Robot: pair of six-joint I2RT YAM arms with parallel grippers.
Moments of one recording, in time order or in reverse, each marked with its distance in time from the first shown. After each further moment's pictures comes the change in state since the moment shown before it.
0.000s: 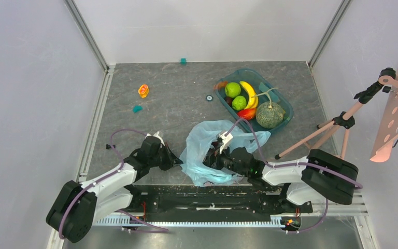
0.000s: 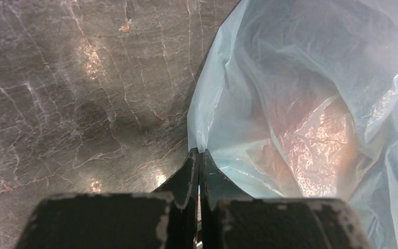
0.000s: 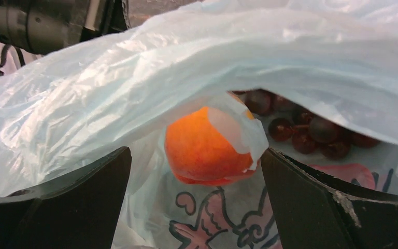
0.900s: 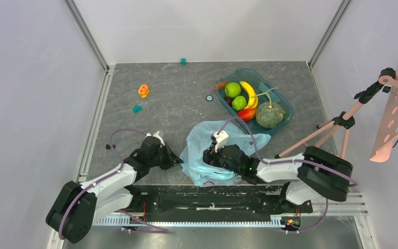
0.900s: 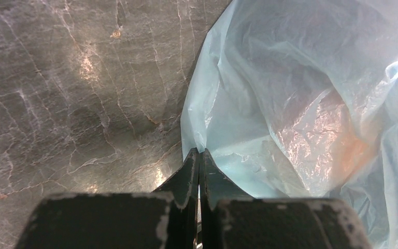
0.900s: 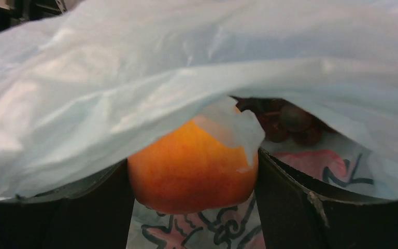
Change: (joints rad) left arm 0.000 -0.001 -0.009 0.036 0.003 0.000; right arm 0.006 0.087 0.114 -0.189 0.093 -0.020
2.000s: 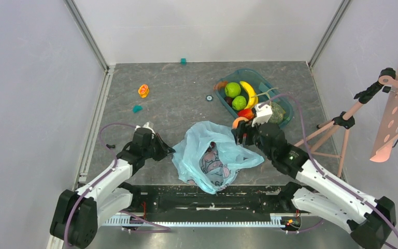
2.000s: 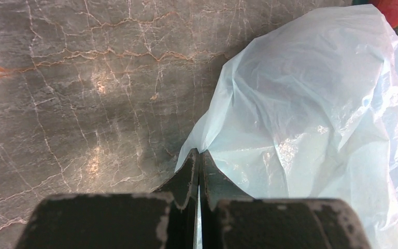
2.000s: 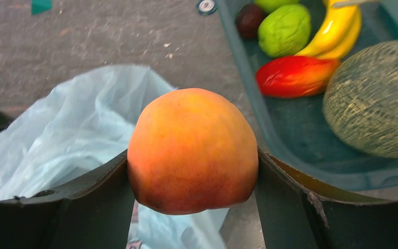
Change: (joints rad) left arm 0.159 -0.039 0.110 -0.148 -0.032 0.076; right arm -0.276 -0.670 0.174 -0.789 0.163 -0.103
